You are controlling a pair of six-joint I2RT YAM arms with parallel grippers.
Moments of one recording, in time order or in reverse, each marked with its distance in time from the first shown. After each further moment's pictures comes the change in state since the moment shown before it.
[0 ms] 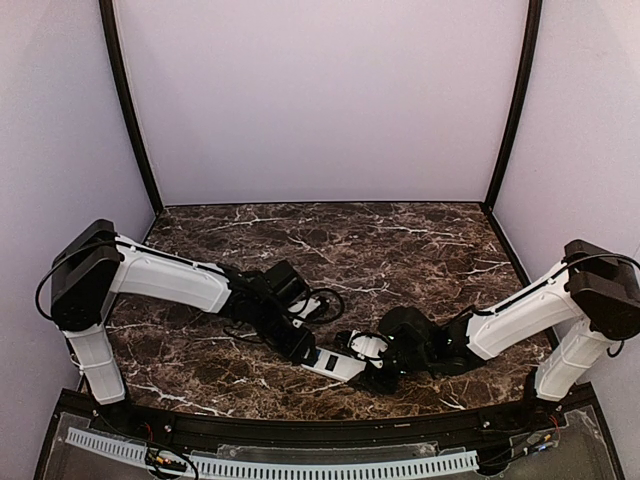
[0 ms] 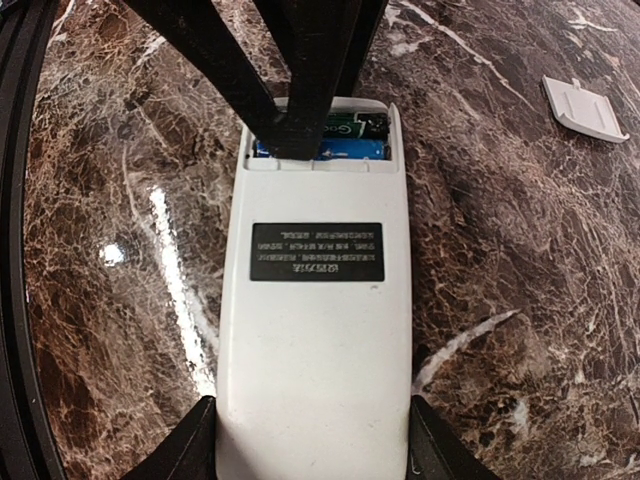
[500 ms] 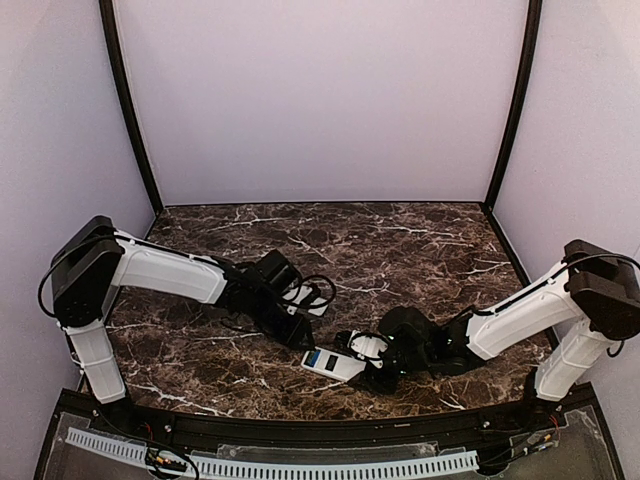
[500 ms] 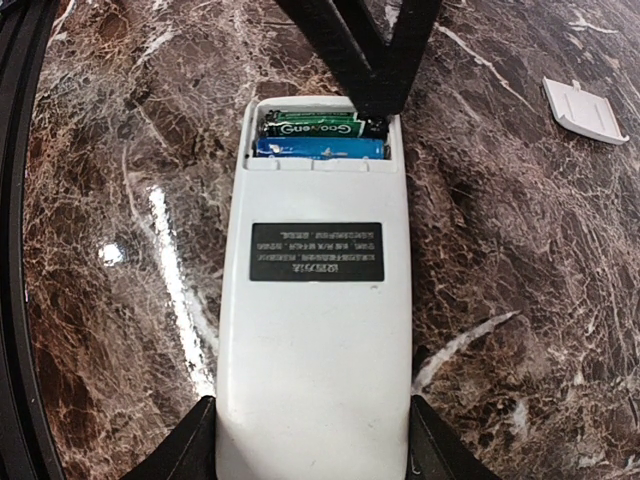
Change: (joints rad) left arm 0.078 0.002 0.002 0.037 0.021 -0.020; right arm 0.000 0.000 0.000 0.000 0.002 -0.001
